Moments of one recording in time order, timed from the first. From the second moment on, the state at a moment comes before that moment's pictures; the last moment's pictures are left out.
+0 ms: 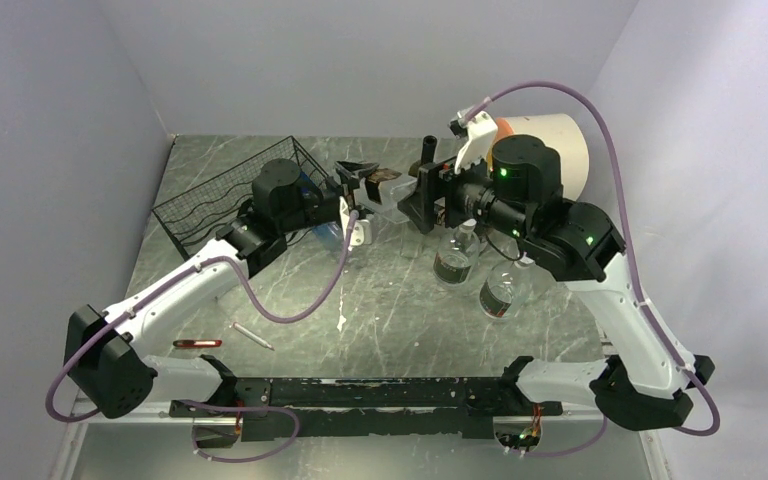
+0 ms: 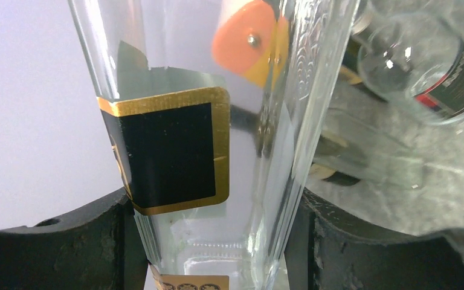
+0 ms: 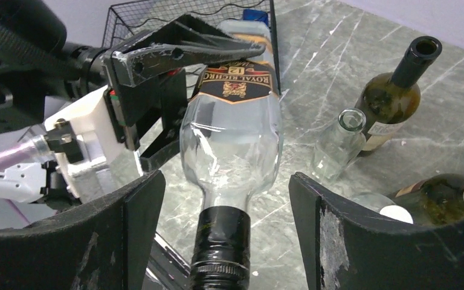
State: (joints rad) left arm -0.68 1.28 1.06 0.14 0.52 1.00; right arm 0.78 1.20 1.74 -0.89 0.04 0.21
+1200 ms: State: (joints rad) left arm -0.73 1.31 1.06 0.12 0.43 1.48; right arm 0.78 1.23 1.49 -0.74 0.05 0.32
